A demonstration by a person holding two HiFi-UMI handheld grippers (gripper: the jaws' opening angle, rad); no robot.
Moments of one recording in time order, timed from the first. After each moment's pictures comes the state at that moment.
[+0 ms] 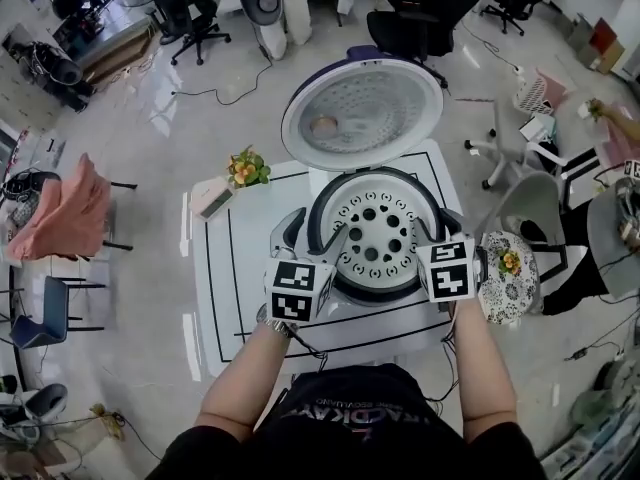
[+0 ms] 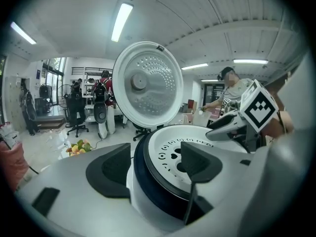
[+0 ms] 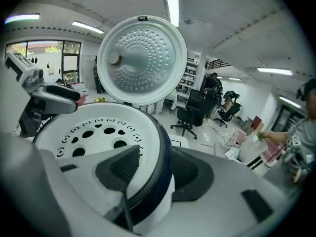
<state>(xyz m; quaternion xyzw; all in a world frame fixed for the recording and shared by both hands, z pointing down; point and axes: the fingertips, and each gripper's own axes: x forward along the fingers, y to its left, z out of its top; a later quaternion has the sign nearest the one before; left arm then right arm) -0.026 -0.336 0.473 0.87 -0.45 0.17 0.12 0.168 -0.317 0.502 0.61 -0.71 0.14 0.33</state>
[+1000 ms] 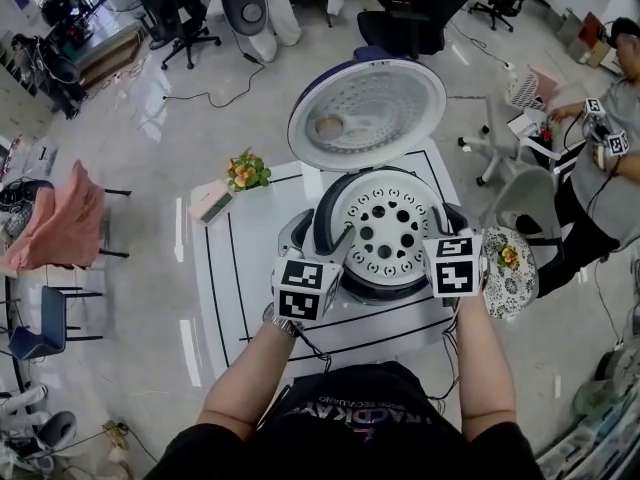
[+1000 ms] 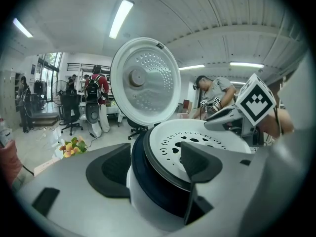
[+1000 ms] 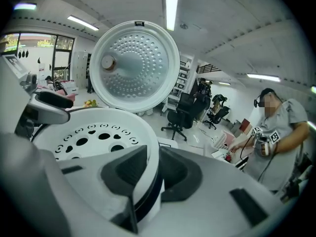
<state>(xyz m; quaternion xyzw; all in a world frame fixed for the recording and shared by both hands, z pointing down) -0.025 -0.337 0.474 0.88 -0.42 0.17 0.14 0.175 -0.321 0.474 0.65 -0.67 0.12 0.33</state>
